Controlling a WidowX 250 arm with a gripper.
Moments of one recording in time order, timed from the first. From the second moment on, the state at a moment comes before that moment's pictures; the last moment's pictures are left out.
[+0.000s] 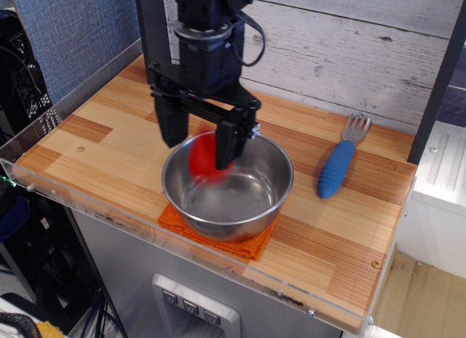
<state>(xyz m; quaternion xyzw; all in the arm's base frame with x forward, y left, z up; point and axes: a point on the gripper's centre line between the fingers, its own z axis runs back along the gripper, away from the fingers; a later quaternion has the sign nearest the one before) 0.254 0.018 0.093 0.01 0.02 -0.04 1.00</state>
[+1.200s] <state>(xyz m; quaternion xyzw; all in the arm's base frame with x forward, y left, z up) 0.244 0.056 0.208 0.00 -0.10 0.04 0.99</state>
